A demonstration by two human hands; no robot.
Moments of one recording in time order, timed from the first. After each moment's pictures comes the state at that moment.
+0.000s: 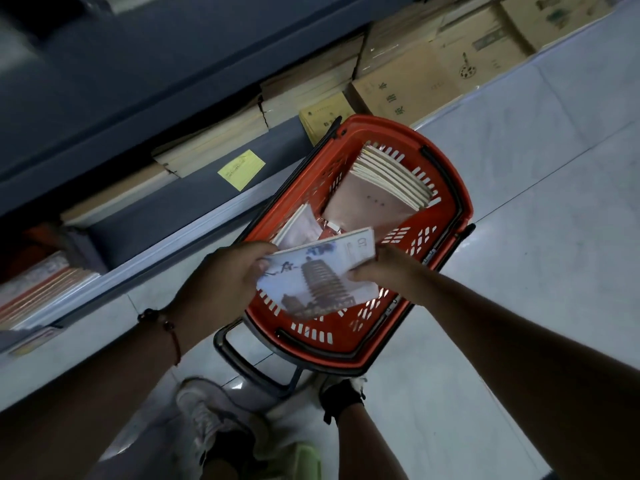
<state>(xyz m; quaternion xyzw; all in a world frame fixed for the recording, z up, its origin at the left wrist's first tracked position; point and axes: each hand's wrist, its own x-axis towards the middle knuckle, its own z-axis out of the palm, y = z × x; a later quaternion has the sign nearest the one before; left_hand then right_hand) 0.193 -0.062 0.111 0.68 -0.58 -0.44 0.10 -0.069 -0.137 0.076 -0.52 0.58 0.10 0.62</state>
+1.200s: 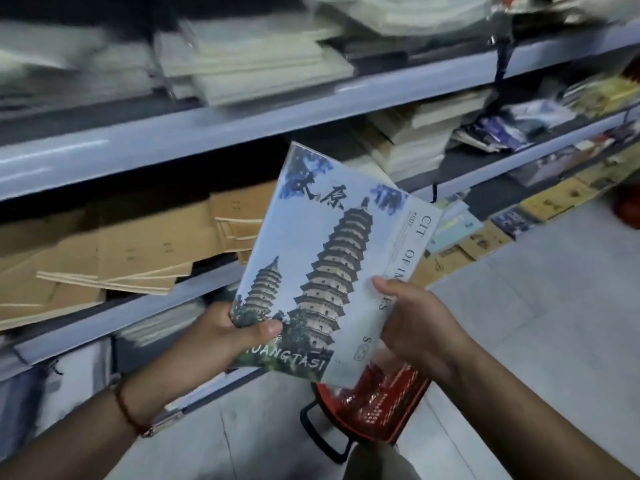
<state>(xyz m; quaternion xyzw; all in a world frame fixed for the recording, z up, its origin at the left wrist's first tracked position) 0.301 0.056 0.608 0.62 -0.41 -0.56 0.37 0.055 -0.031 0.607 -0.31 0.35 -0.32 0.82</state>
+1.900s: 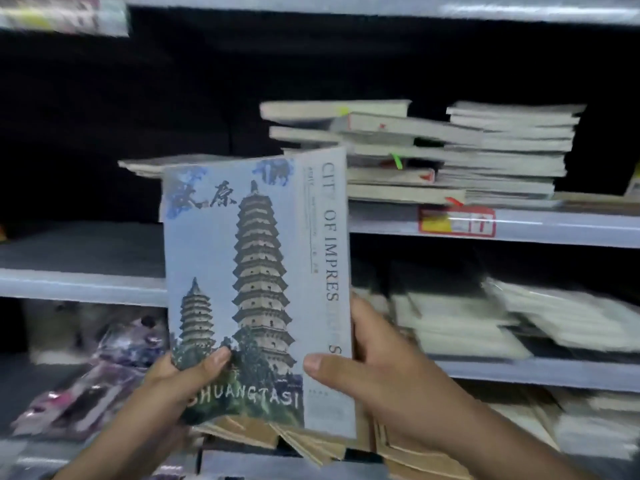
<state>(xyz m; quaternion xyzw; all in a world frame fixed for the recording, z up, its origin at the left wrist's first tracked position) 0.430 0.189 0.807 0.57 -0.21 -0.27 0.75 0.247 0.036 0.880 -0.82 0.07 -0.16 0.54</state>
